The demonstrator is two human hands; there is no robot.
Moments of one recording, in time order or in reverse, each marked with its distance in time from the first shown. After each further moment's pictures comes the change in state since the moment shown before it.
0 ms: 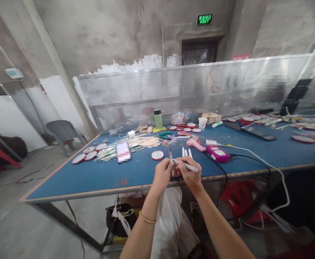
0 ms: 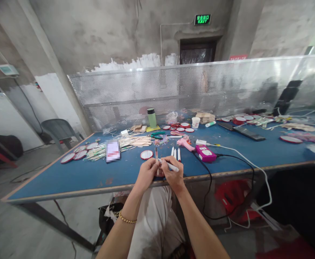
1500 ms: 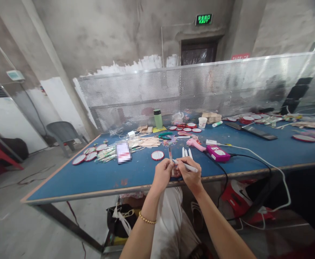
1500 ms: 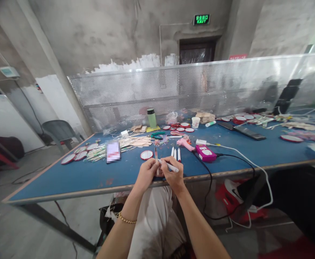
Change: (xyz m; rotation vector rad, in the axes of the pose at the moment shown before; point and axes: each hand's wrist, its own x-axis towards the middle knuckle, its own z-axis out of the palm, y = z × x) left_hand 0.000 0.000 -0.002 -0.010 0.008 0.005; right_hand -0.001 0.001 0.000 -0.011 0.000 -0.017
